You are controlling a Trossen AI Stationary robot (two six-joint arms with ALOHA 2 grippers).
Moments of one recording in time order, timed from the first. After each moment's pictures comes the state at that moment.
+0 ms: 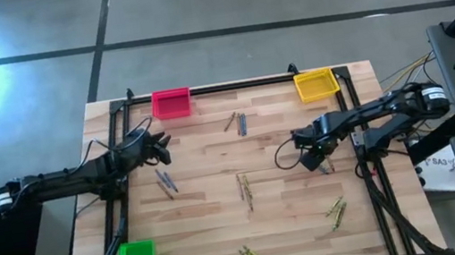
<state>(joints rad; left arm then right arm) 0.28 0.57 0.12 0.03 -0.46 -0.43 -0.14 1.39 0.63 -0.88 -0.03 0.82</state>
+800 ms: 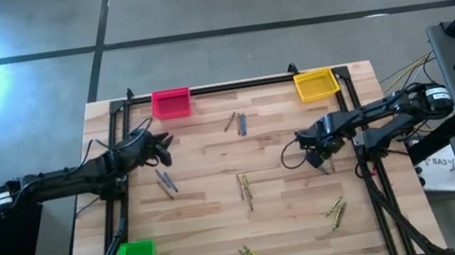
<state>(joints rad) 0.28 0.59 0.14 0.07 -0.39 -0.38 -0.14 1.36 0.59 -0.97 0.04 0.94</state>
